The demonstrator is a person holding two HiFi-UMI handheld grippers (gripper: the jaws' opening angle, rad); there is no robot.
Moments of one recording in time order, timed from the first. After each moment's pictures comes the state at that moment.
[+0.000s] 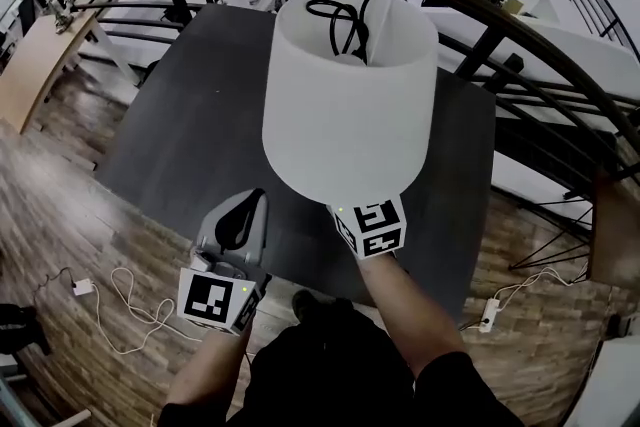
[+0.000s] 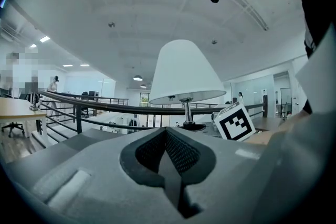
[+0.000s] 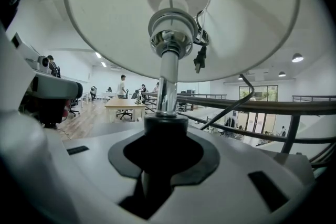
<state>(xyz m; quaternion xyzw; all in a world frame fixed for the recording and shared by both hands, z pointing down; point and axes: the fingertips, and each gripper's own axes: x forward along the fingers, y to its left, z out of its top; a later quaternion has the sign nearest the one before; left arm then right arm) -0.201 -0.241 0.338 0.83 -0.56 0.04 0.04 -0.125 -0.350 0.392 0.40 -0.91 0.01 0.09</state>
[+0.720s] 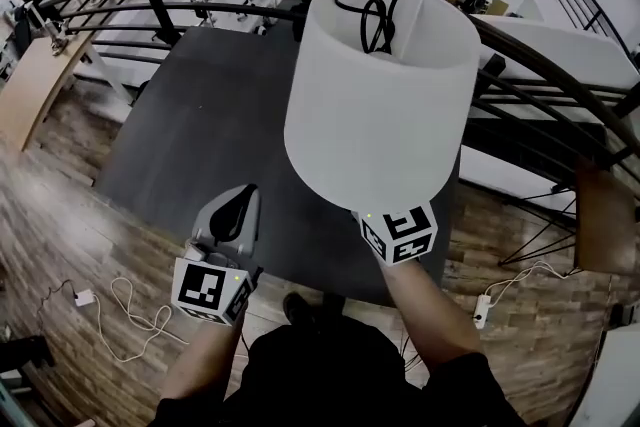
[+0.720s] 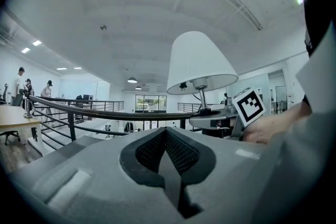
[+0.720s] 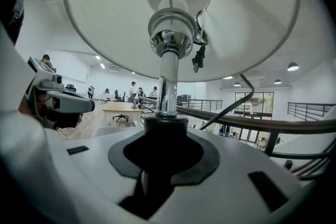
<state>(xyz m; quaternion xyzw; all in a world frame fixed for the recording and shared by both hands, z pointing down) -0.138 -0.222 0.283 0.84 -0.54 0.04 0.02 -0.011 -0.310 0.299 0.41 -0.91 -0.02 0.08</state>
